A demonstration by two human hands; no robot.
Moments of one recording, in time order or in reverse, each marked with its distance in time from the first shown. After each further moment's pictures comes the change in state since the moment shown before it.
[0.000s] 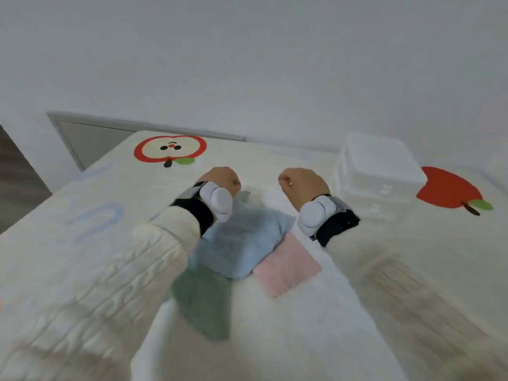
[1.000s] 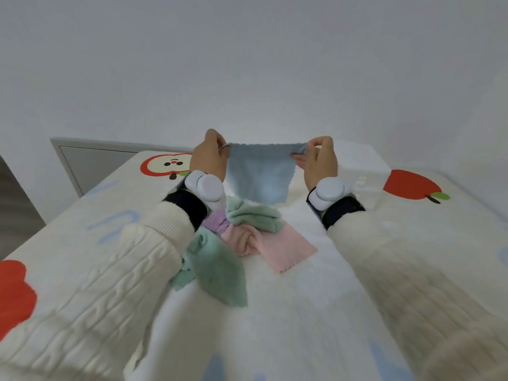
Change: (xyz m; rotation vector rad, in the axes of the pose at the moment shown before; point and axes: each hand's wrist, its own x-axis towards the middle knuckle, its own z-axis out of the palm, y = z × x) left_hand -0.089 0.010 -0.056 -0.512 0.595 0.104; right_hand -0.061 -0.036 -0.045 0.995 0.585 0.110
